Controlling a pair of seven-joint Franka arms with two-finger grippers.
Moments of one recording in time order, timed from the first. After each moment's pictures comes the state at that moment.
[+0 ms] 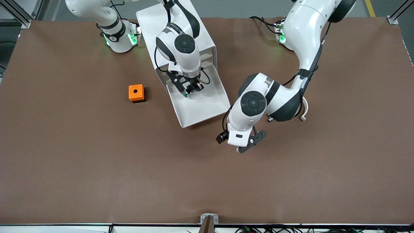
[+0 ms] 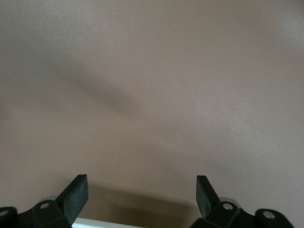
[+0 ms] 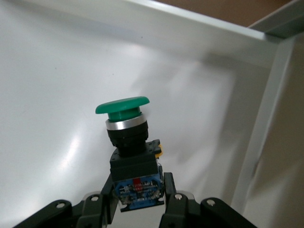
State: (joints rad) left arm -0.51 0.74 -0.14 -1.22 0.02 2.01 -1.24; right arm 0.86 0.32 0.01 -2.00 0.09 2.29 1.77
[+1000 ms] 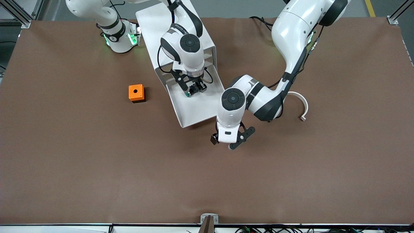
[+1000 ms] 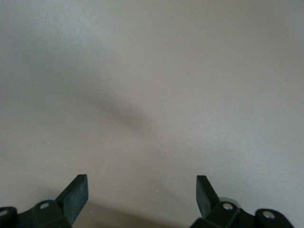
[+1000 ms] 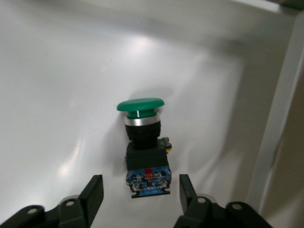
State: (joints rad) left arm -0.57 0.79 -0.14 -1.25 0.14 2.10 -1.41; right arm 0.90 0.35 0.00 -1.99 0.05 2.31 1.83
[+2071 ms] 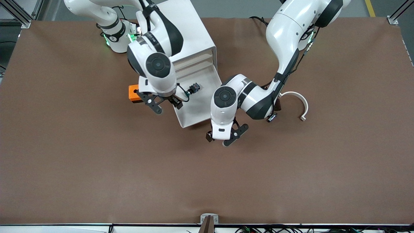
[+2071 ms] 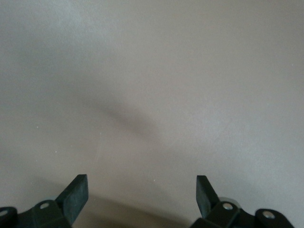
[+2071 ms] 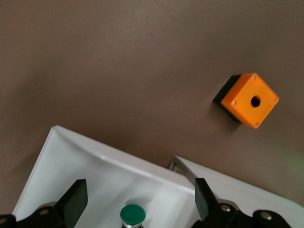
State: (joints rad) left arm -0.60 0.81 -0.14 -1.26 0.14 2.11 -1.45; right arm 0.61 0.34 -0.02 -1.69 0.01 1.81 1.33
